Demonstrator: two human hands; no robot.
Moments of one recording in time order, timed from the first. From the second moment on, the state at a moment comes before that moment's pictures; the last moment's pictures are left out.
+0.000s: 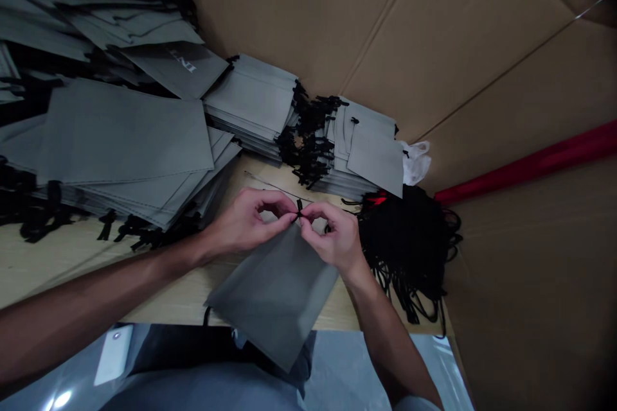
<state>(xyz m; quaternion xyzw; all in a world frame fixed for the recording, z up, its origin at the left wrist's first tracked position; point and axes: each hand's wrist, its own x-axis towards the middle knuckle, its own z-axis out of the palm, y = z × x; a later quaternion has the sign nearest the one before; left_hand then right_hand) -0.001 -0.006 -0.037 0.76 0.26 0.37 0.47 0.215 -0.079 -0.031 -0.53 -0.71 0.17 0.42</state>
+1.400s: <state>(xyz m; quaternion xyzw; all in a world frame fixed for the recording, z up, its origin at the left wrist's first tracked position) -0.003 -0.006 -0.030 0.74 0.25 0.30 0.55 0.215 -0.074 -0.033 -0.50 -0.58 0.48 0.42</state>
